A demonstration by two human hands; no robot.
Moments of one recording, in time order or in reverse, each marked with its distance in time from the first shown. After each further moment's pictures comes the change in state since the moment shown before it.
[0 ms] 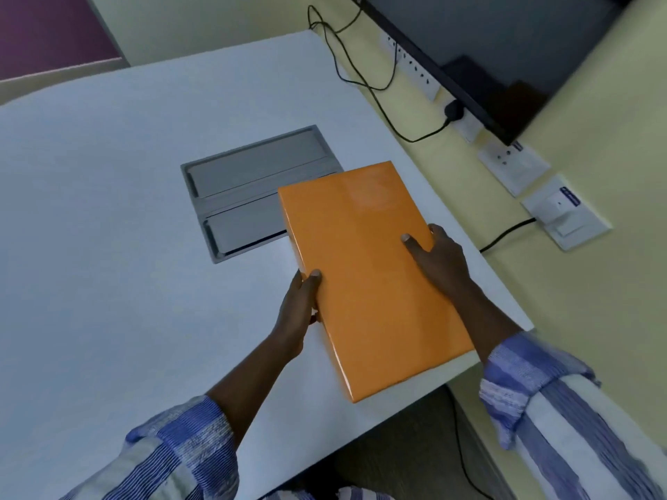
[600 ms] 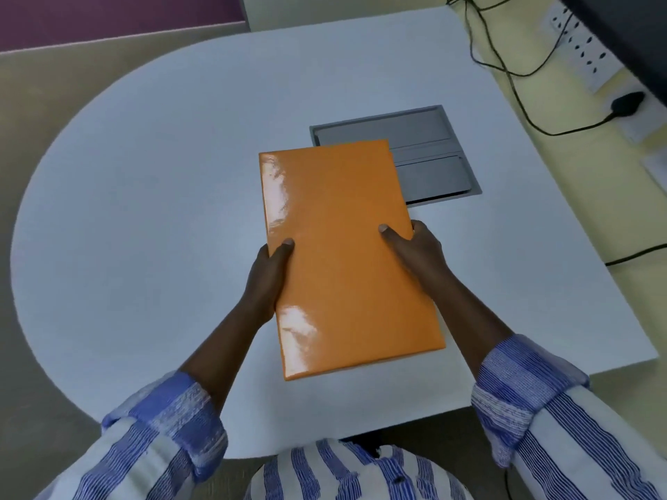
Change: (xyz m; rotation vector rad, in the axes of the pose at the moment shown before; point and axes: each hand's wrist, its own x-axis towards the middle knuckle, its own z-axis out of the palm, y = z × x) left_hand -0.063 -0.018 -0.246 -0.035 0.358 0.019; right_hand -0.111 -0.174 0.160 0.257 -0.289 -0.028
